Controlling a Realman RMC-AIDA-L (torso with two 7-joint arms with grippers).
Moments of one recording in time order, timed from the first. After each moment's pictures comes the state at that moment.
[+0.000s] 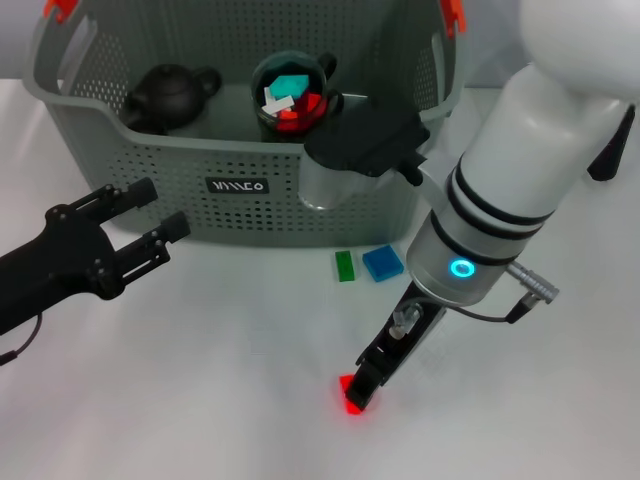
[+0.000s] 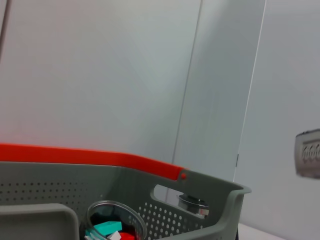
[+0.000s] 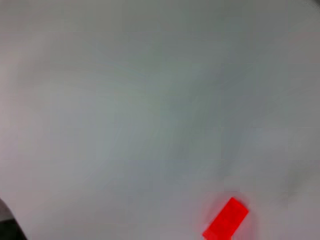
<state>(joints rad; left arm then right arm) -0.37 -2.12 0.18 0.54 2.01 1.75 -1.04 0.98 2.11 -1.78 -1.02 -2.34 -1.53 2.95</state>
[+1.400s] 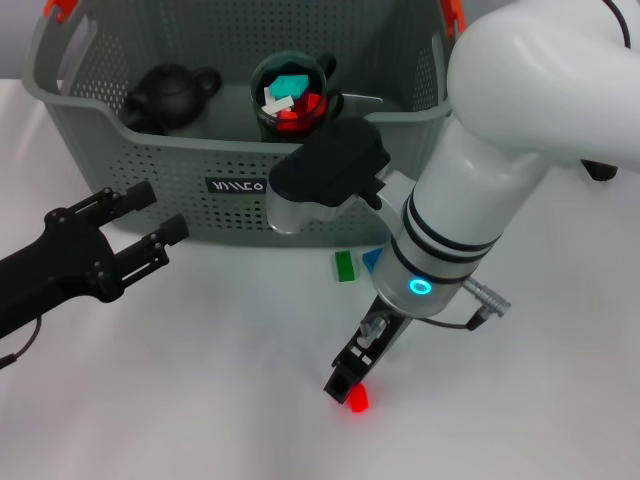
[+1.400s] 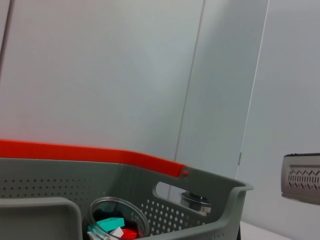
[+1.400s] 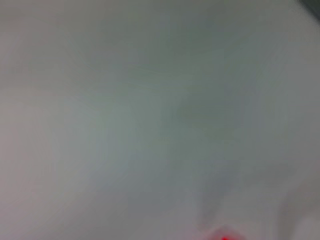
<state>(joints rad) -0.37 -2.12 0.18 0.54 2.01 1.74 -1.03 1.06 2.12 -1.96 -0.87 -2.28 -1.32 2.99</state>
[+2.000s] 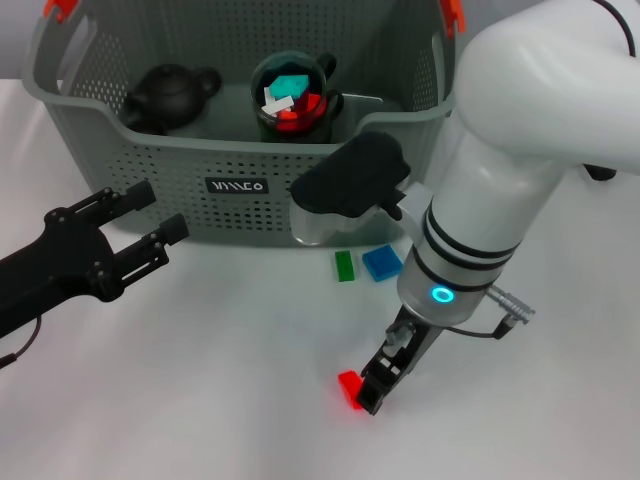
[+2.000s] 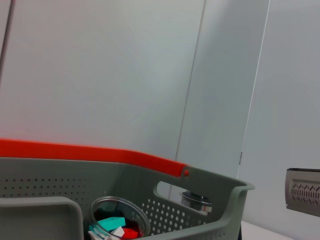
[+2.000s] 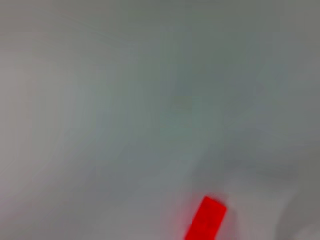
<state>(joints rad) -0.37 -2.12 0.18 0.54 2.01 1.74 -1.03 1.05 2.11 -1.97 -0.84 -2.30 -1.36 3.01</state>
